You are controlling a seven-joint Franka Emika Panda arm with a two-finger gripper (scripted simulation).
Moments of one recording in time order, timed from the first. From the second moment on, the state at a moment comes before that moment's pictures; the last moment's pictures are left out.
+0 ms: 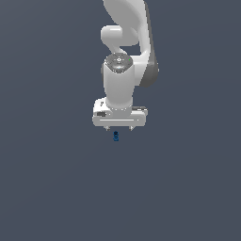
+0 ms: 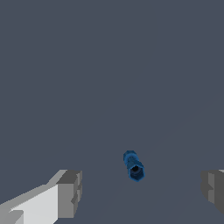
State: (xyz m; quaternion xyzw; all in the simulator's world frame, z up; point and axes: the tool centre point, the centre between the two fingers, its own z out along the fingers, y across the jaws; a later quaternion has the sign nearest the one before) arm 0.006 -0.005 0.176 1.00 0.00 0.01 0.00
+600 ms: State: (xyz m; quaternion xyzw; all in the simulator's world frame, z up) arm 0.012 -0.017 0.188 1.00 0.00 0.02 0.01
